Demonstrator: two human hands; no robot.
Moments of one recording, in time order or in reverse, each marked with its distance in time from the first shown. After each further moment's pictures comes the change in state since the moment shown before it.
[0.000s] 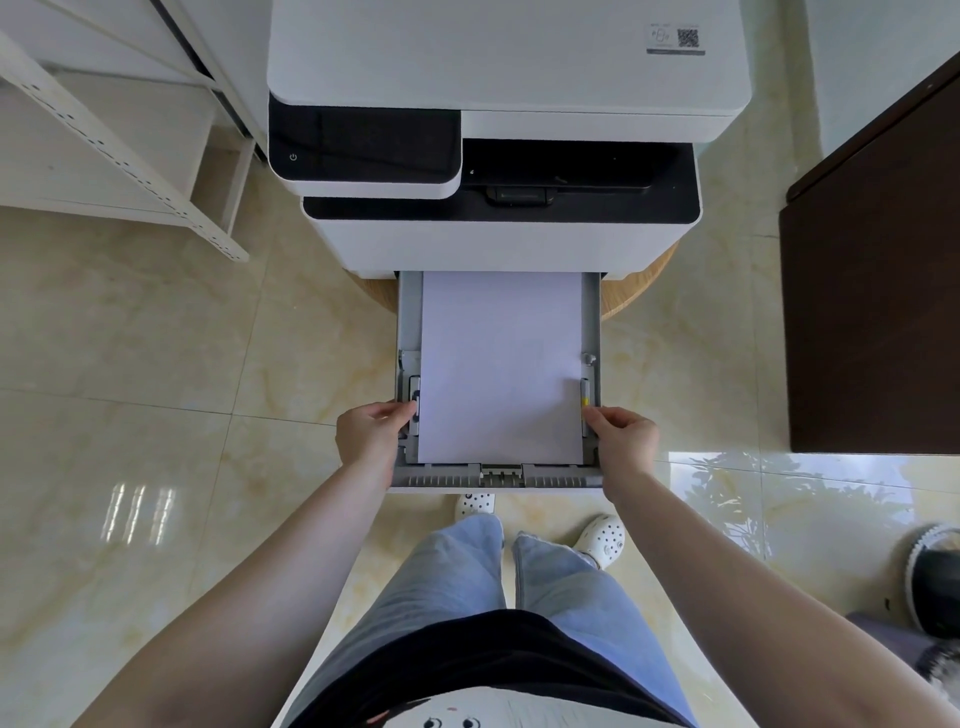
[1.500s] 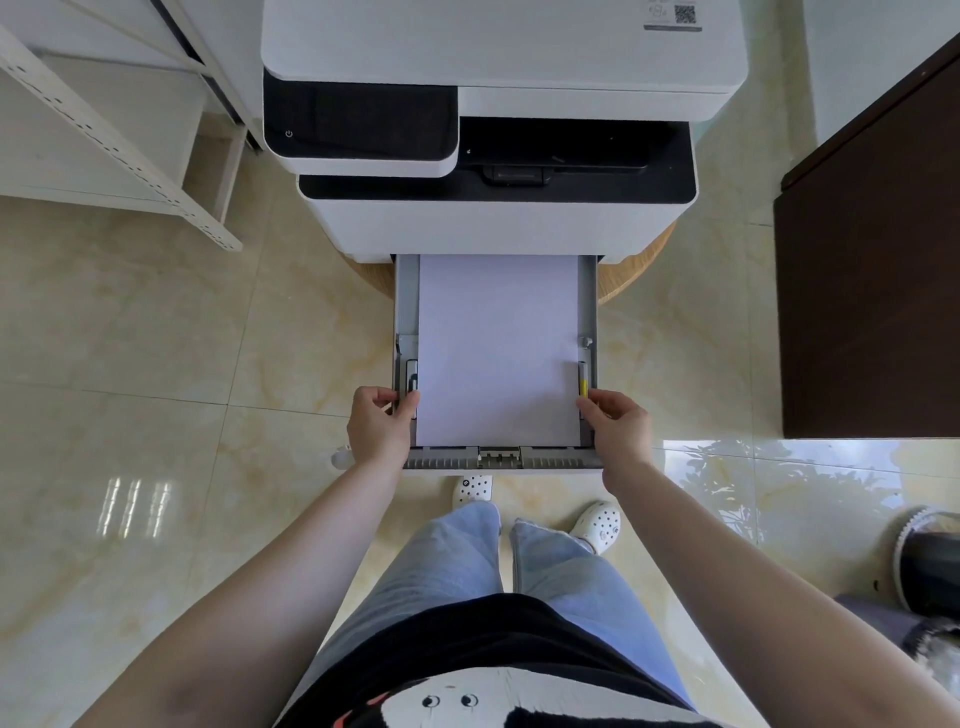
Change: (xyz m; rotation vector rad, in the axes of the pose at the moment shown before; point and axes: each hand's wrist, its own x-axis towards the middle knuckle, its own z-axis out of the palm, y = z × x) left_hand -0.011 -0.015 0.009 0.179 0.096 0.133; right_hand -0.002 0.015 -0.006 -0.035 -0.053 -0.020
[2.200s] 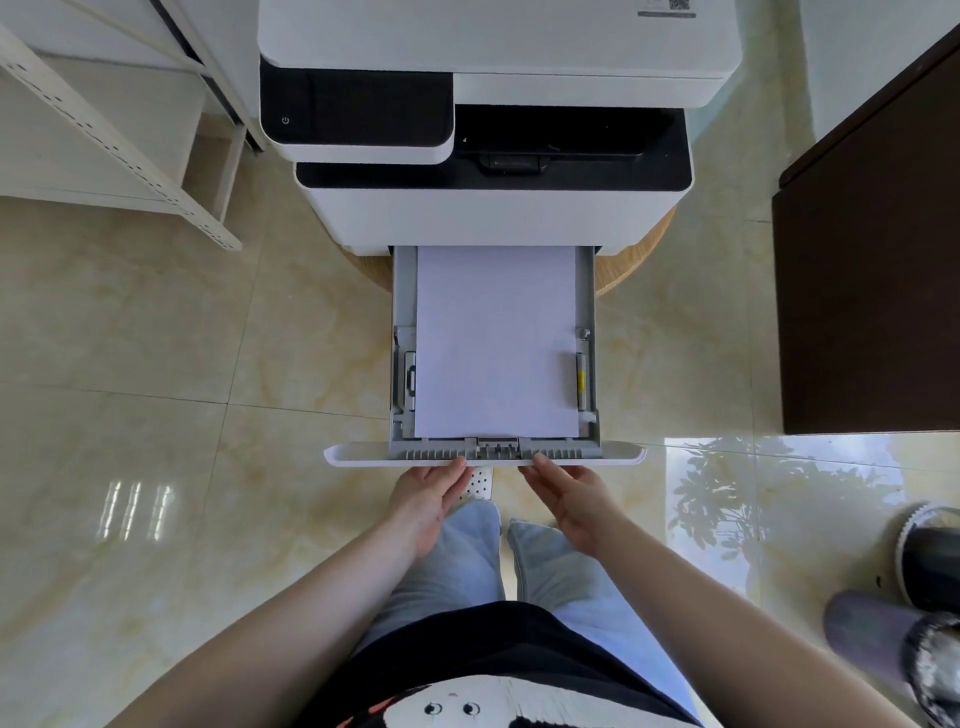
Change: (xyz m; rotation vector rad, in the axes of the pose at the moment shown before) left_hand -0.065 -0.051 0.009 -0.744 -0.505 -0.540; right_hand -0.048 0.059 0.005 0.541 -0.380 0.453
